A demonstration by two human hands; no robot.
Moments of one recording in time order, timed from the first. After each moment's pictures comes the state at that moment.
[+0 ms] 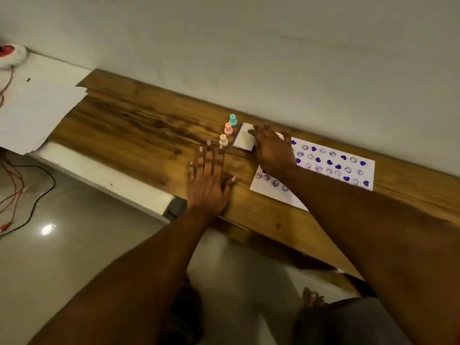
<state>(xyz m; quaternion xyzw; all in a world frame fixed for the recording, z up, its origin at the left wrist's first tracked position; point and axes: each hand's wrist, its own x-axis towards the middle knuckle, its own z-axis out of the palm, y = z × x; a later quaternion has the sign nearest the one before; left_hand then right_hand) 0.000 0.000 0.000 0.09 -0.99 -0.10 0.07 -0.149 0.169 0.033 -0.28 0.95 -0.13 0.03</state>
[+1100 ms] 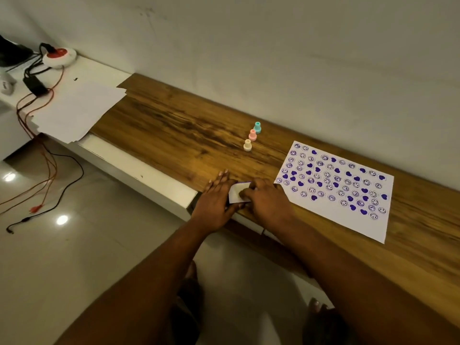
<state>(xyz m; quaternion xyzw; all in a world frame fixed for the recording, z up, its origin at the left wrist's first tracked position) 0.064 -0.032 0.000 0.04 -0.97 -0.25 0.00 -0.004 0.145 0.048 -0.38 0.92 -0.05 0.10</state>
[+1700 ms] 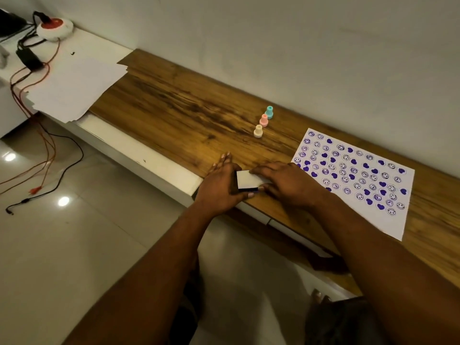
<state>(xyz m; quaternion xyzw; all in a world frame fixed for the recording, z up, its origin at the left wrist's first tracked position) 0.052 -0.045 0.007 0.08 -0.95 -0.29 -0.01 -0.059 0.161 0.039 -0.48 0.86 -0.11 0.16</state>
